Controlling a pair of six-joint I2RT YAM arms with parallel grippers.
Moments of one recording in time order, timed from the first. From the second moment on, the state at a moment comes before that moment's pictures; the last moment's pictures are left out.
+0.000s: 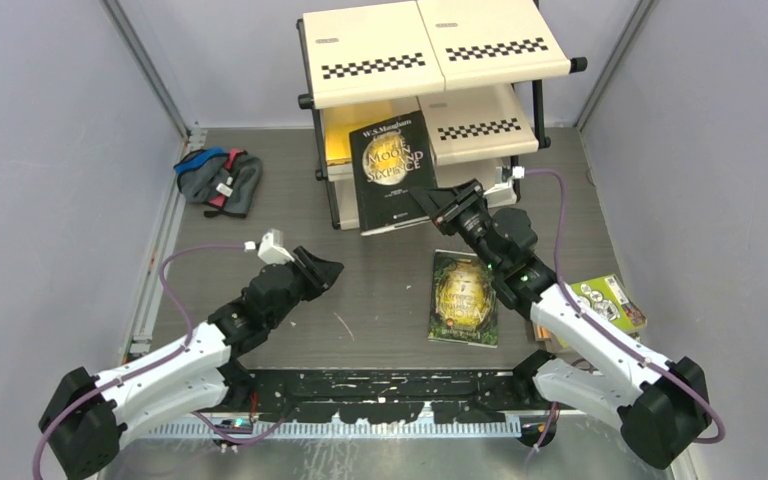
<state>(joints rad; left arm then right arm) -0.78 0.82 0.36 0.10 -0.31 -1.05 0.60 0.96 0.69 0.34 0.04 1.16</state>
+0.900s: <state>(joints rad) -0.76 0.87 0.40 0.12 -0.31 -1.02 0.46 1.54 1.06 0.57 -0.12 1.38</state>
